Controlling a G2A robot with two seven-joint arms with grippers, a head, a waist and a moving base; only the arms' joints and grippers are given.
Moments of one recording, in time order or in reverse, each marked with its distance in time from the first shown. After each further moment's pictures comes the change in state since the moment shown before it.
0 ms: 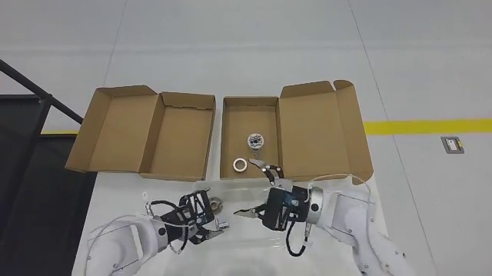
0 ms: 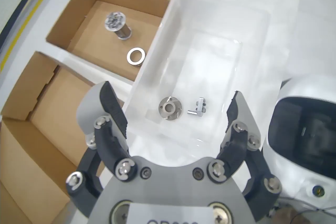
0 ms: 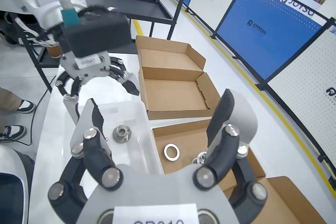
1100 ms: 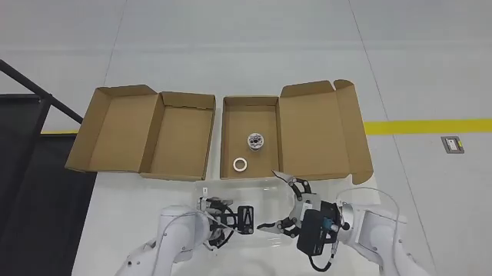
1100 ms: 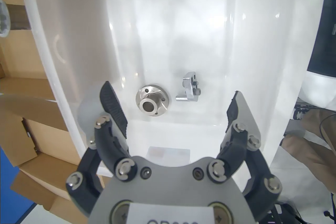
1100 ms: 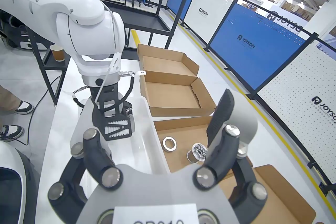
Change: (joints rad) left arm -0.286 -0.048 0.406 0.231 0.119 -0.009 -0.390; right arm -0.141 0.040 0.126 -0.089 -0.095 -0.035 -0.167
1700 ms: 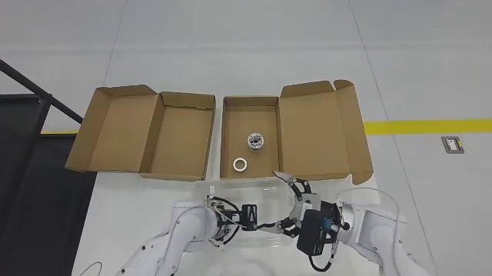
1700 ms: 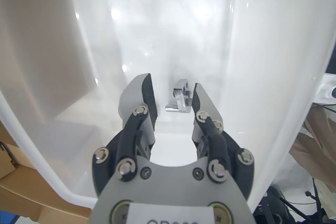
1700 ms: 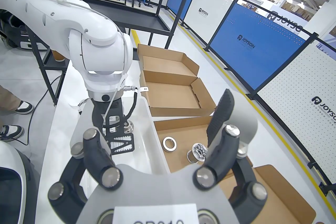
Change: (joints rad) left arm -0.104 0.001 0.122 0.128 -0.119 0.063 -0.081; right arm 0.000 0.000 0.000 0.000 0.000 0.000 0.000
